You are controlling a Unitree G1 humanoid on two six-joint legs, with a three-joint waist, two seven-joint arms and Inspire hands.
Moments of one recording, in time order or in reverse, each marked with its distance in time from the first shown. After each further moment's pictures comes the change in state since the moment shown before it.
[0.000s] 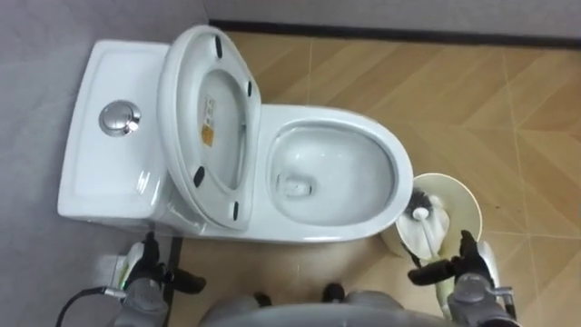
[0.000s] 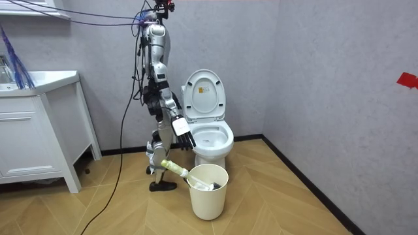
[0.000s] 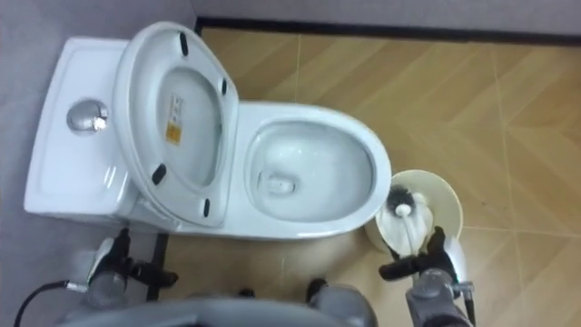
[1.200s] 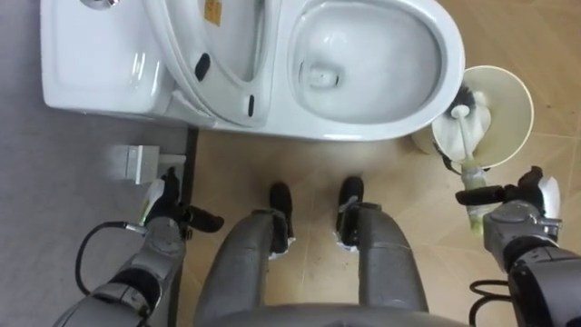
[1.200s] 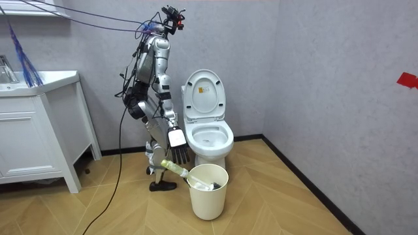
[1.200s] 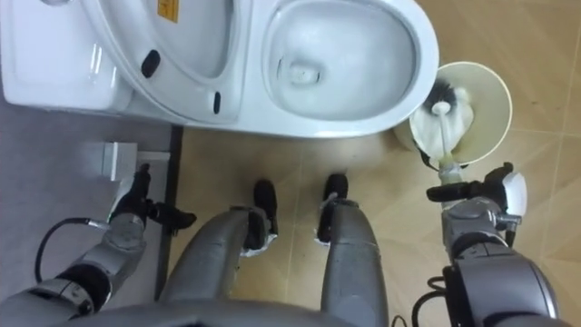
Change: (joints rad) left arm -0.214 0.032 -0.280 -0.017 -0.217 0.006 0.062; right arm -0.294 -0.150 0.078 0.105 0.270 0.062 -0.123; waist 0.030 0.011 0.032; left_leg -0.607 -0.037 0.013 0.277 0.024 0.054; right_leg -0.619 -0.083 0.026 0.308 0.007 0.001
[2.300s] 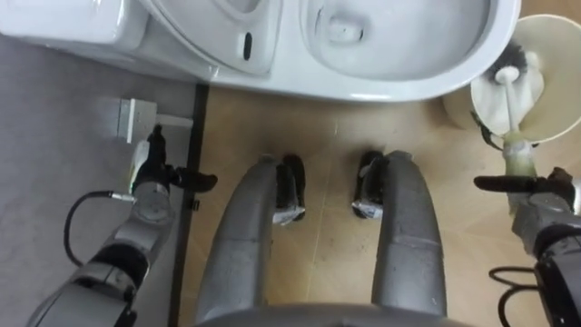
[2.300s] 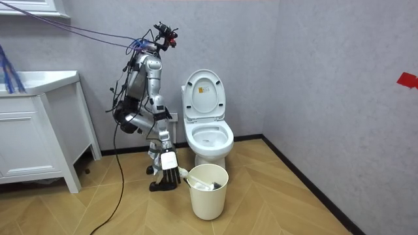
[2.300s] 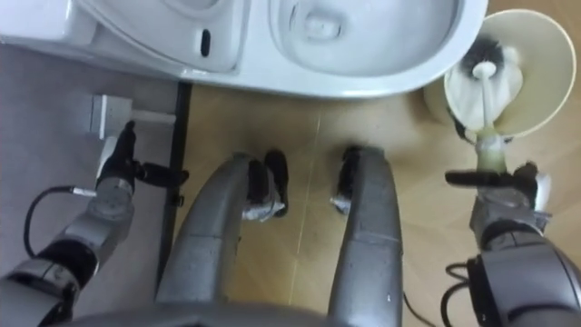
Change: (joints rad) left arm -0.039 0.078 0.003 -0.183 -0.137 0.045 0.002; right arm -0.046 -0.131 0.092 -0.002 0.323 0.050 0.157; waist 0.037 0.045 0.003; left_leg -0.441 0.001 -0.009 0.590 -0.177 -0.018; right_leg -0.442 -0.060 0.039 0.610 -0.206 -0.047
